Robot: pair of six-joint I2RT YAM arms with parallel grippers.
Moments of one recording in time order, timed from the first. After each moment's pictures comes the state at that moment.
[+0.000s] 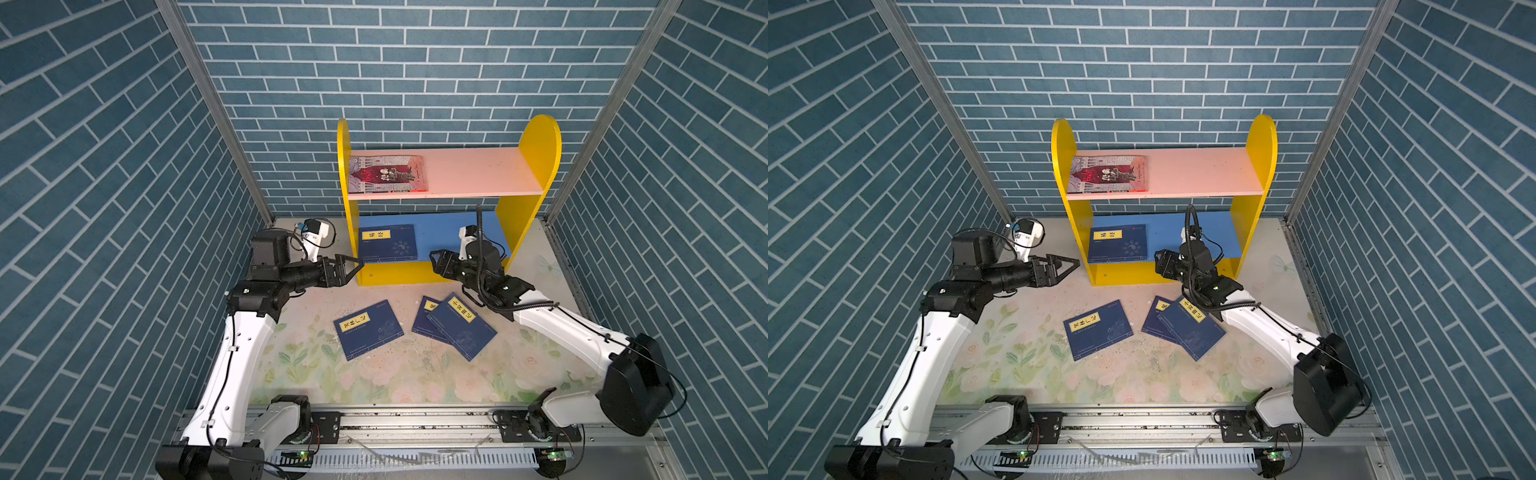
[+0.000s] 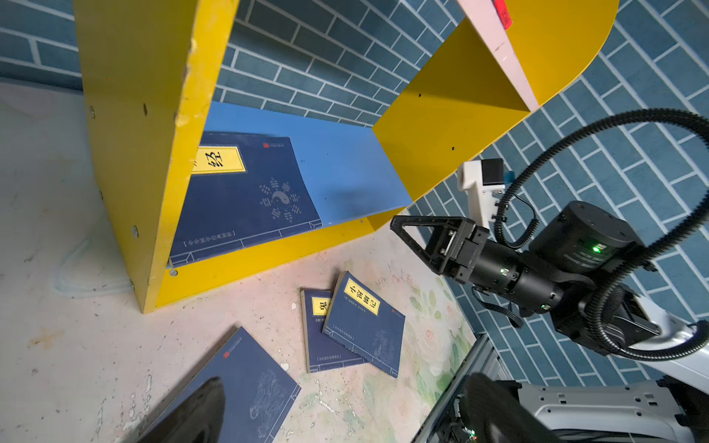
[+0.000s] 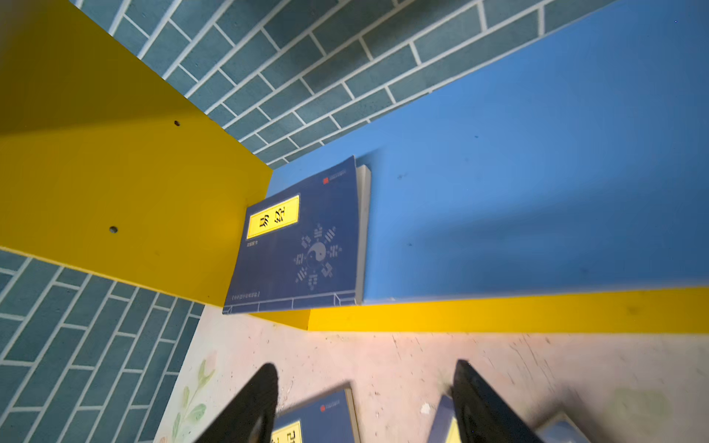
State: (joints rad) left arm -0.05 1.07 1.17 -0.68 0.79 -0.27; right arm 0.68 1.33 0.98 -0.10 0.09 0.70
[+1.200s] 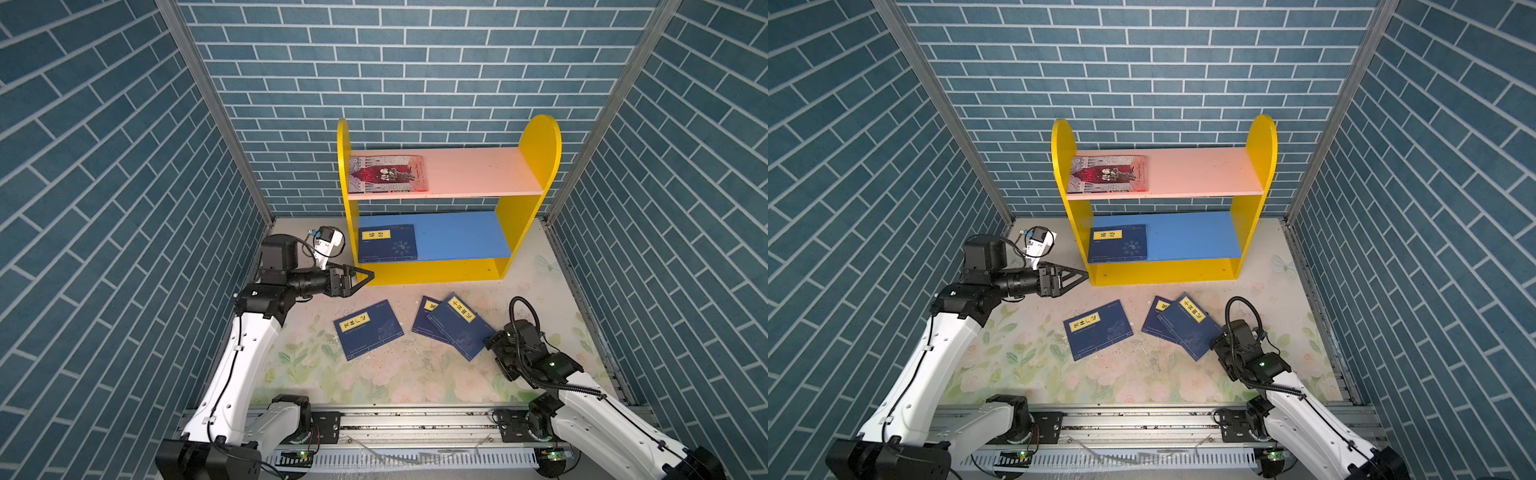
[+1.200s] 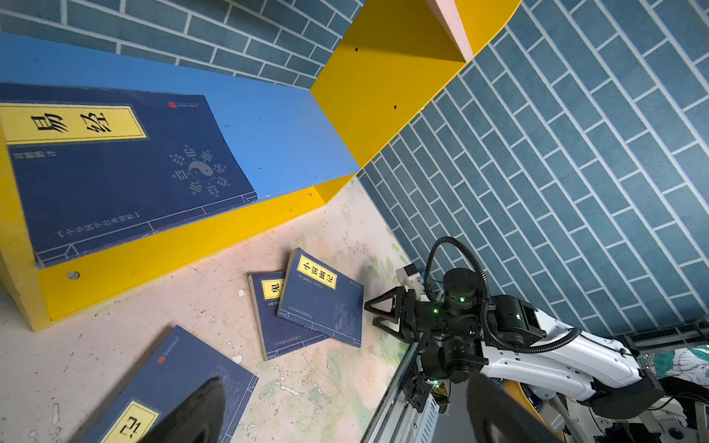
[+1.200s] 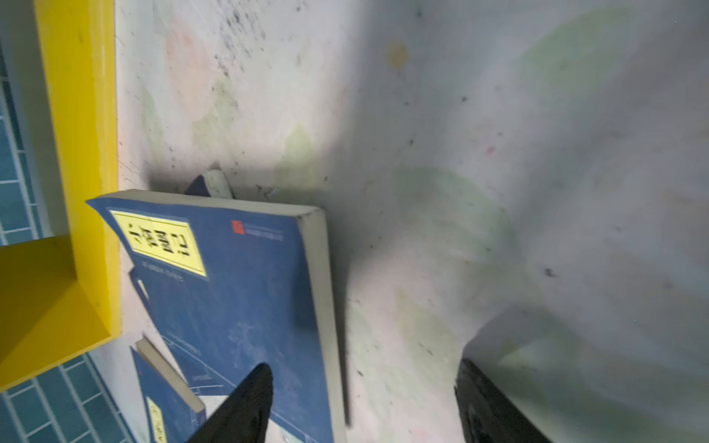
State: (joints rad) left arm -0.10 1.07 1.10 -0.61 0.96 -0.25; right arm 0.50 0.77 0.29 -0.50 -0.02 1.38
